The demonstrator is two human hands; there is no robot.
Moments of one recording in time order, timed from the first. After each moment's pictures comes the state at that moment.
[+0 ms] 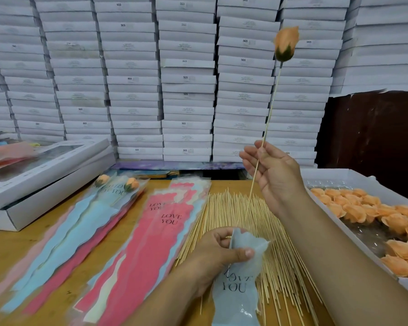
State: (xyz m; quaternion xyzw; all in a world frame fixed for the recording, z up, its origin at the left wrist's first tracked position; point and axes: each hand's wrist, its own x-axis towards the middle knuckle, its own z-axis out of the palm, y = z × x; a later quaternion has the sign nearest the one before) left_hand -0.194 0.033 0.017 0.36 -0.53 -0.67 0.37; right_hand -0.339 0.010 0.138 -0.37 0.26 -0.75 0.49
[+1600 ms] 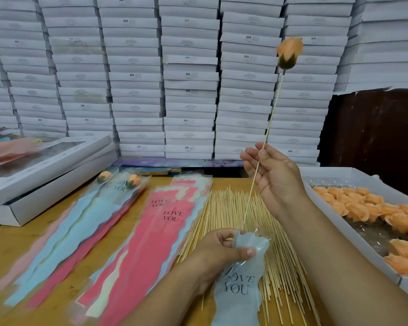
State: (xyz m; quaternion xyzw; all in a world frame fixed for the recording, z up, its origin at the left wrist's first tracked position) left_hand -0.196 0.031 0.012 0.40 -0.52 -0.67 0.35; right_hand -0.335 0.013 0.130 -0.35 0.24 -0.74 0.52
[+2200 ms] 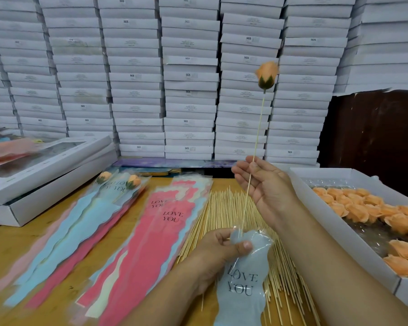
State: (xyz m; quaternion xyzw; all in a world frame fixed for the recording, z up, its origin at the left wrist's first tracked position) left_hand -0.194 0.033 0.014 0.38 -0.52 -0.67 0.36; right_hand -0.330 0.014 0.115 -0.35 0.27 -0.71 0.55
